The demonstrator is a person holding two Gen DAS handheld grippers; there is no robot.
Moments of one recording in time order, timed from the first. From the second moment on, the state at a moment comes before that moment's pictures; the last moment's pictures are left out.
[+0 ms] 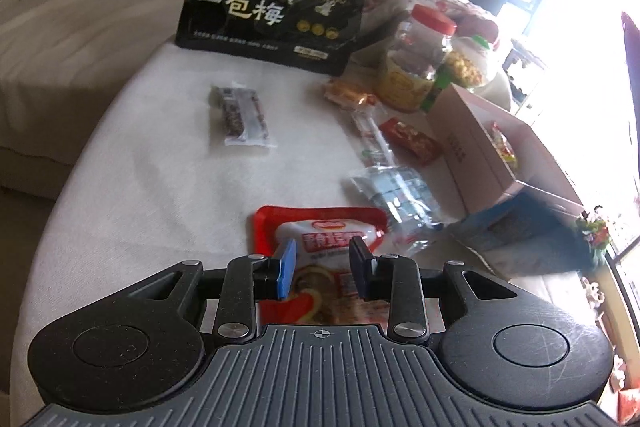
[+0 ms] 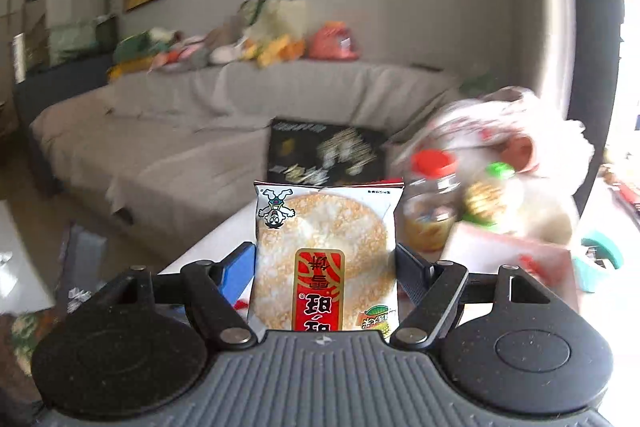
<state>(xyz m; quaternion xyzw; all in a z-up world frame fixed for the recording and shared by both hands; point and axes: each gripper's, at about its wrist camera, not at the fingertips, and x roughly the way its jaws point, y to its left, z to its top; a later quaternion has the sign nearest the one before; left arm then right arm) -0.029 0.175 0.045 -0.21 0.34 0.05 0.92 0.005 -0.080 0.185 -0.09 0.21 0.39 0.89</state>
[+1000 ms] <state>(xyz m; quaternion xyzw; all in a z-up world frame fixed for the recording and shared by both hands) -0.024 0.133 0.049 -0.19 0.36 -0.09 0.91 0.024 -0.149 0.075 -0.08 0.31 0.23 0.92</state>
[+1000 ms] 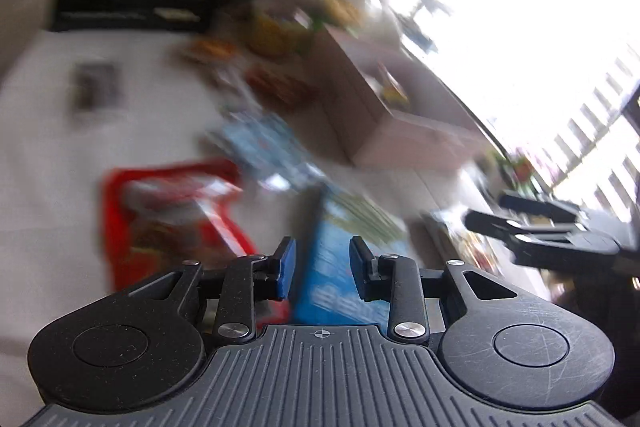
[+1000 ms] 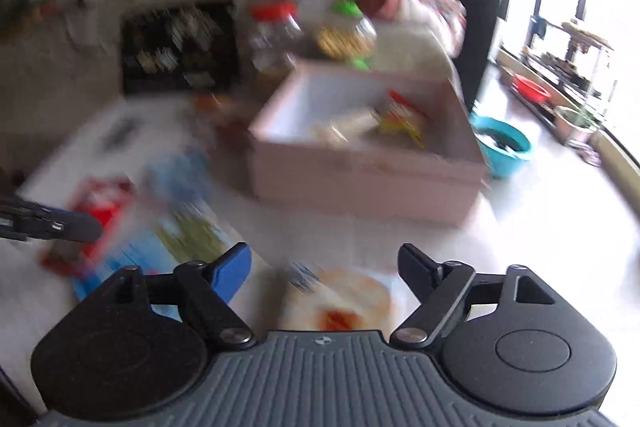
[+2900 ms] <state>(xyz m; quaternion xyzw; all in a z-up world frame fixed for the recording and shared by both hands) -0.037 0.177 0.022 -0.27 0.34 -0.02 0.90 0.048 -0.030 0.044 -0.11 0.36 0.36 0.86</state>
